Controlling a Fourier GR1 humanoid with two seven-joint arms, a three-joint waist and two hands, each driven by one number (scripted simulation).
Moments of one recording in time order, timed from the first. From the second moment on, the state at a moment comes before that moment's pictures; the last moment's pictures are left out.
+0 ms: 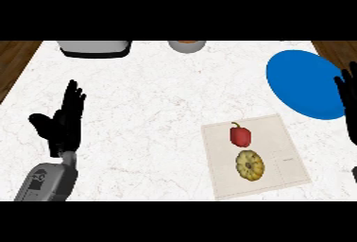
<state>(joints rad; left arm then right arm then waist) -0.21 0.24 -0.06 -1.33 0.21 0.36 -0.04 -0.19 -0.54 -0.02 -1.47 -0.47 -0.23 -0.03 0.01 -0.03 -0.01</state>
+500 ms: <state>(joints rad) -0.23 0.30 -0.14 -1.33 0.18 0.24 0.04 -0.35 -0.74 0.33 -1.56 -0.12 0.08 -0.11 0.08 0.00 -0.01</state>
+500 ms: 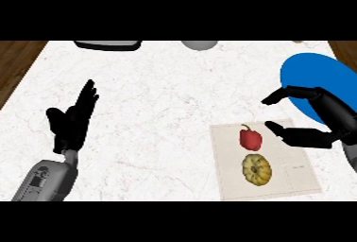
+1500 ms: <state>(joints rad) -0.13 0.34 -0.11 -1.44 0.19 0.16 0.14 -0.42 -0.78 0.57 -1.50 0.42 0.36 -0.31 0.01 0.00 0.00</state>
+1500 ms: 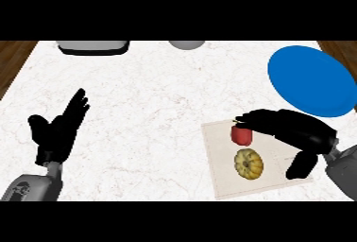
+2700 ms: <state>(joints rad) -0.18 0.30 -0.04 -1.39 0.14 0.10 0.15 -0.43 -0.59 0.69 -1.51 0.93 0.62 -0.04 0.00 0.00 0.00</state>
